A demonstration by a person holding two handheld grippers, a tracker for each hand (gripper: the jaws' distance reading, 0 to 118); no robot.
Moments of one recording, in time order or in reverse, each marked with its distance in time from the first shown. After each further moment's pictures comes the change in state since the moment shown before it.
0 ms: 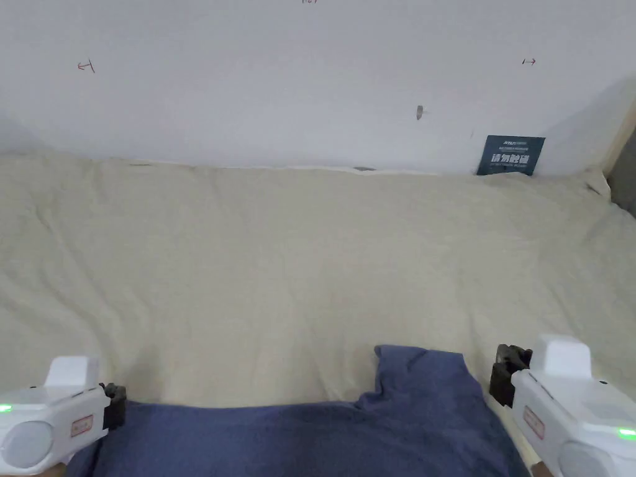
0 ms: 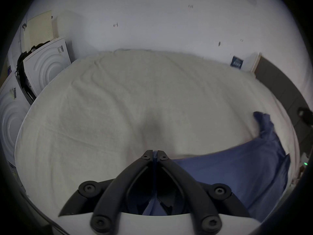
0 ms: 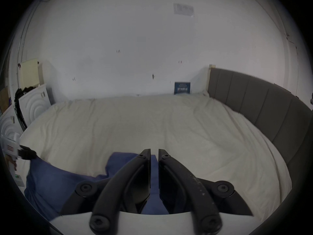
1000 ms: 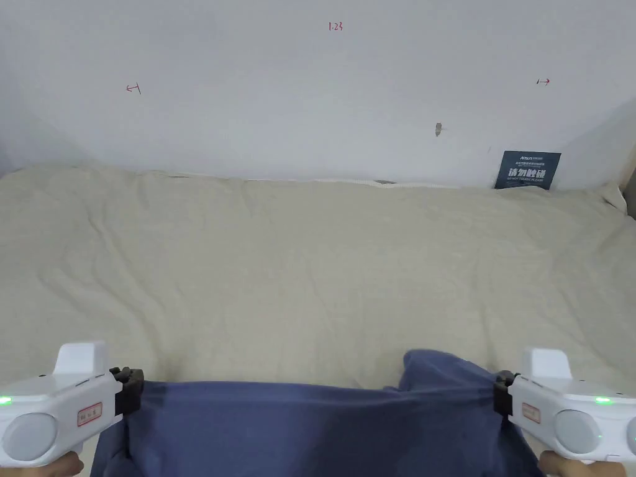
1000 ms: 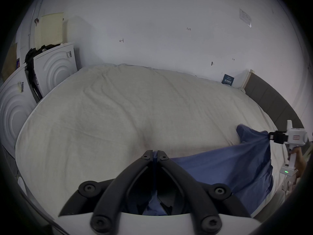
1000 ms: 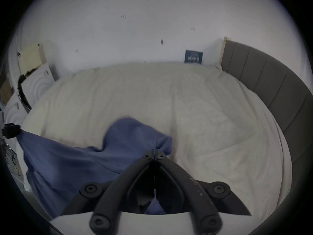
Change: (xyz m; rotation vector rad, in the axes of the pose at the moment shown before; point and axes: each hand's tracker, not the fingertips) left arm -0.010 -0.014 0.092 0.094 -0.009 0.065; right arm -0.012 -0.007 0.049 -0.164 0.101 0.055
